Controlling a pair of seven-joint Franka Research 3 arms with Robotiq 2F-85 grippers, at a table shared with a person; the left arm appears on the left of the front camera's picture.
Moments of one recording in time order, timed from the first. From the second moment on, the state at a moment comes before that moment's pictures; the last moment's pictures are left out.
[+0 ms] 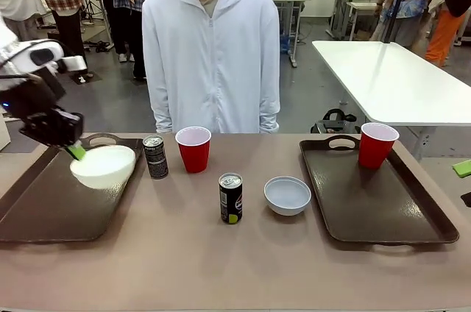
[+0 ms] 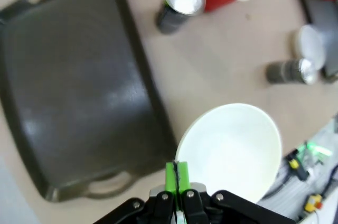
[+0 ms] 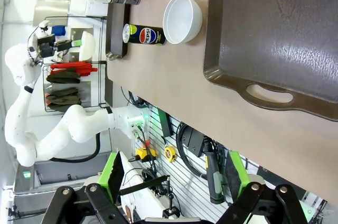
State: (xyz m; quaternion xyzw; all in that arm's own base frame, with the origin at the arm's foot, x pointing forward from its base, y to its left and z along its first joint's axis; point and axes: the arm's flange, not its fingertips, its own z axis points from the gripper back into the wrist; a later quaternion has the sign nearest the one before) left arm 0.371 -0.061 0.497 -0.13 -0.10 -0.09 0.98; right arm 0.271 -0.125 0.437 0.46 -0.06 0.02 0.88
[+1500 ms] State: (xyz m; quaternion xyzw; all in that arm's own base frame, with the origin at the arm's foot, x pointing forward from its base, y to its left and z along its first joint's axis) left arm 0.375 0.070 0.501 -0.07 -0.15 -0.01 0.99; right arm 0.271 -0.125 0.437 0.46 -0.06 0.02 0.88
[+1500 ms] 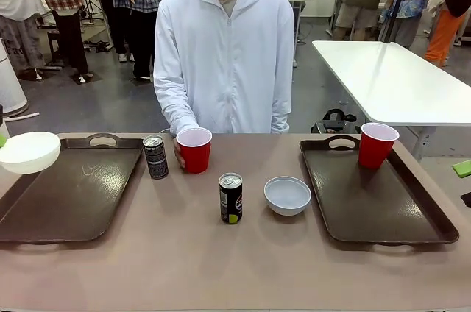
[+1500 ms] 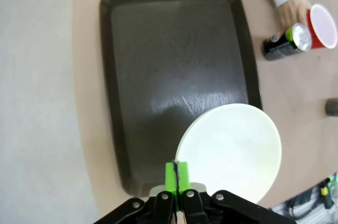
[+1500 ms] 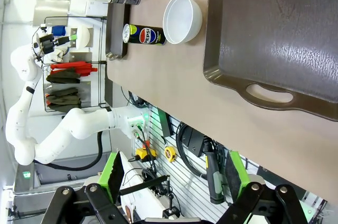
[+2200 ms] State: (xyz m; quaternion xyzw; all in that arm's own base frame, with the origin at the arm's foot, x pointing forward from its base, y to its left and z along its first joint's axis) left arm 0.409 0.062 0.431 -0.04 -0.14 -0.02 0.99; right arm 0.271 -0.125 0.437 0.46 -0.06 0.02 0.88
